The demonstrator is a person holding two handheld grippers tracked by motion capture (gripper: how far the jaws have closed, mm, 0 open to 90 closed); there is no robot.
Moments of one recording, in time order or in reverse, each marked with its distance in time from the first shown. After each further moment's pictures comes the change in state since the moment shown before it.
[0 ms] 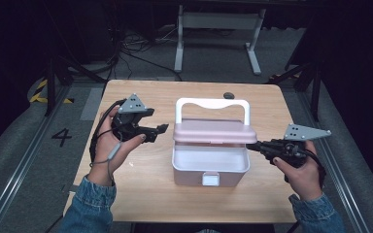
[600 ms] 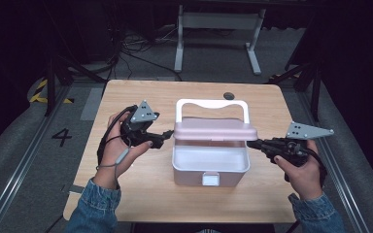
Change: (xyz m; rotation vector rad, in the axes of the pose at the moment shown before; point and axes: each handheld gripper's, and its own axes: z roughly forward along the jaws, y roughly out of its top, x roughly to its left) left arm -0.010 -0.007 0.017 0.038 0.034 0.083; right arm 0.000 0.004 -0.003 -0.027 -0.005 0.009
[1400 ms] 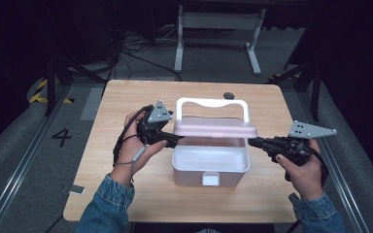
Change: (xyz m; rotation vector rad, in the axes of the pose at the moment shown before) left arm -0.014 0.016 0.036 -0.046 -0.019 0.033; right arm -0.002 0.001 -0.003 -0.023 -0.007 0.015
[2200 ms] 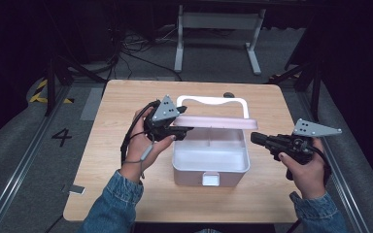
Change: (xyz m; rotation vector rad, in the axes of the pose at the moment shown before) left arm -0.008 0.021 -0.001 -0.136 -0.022 0.040; right arm -0.003 0.003 -0.006 -0.034 -0.021 0.018
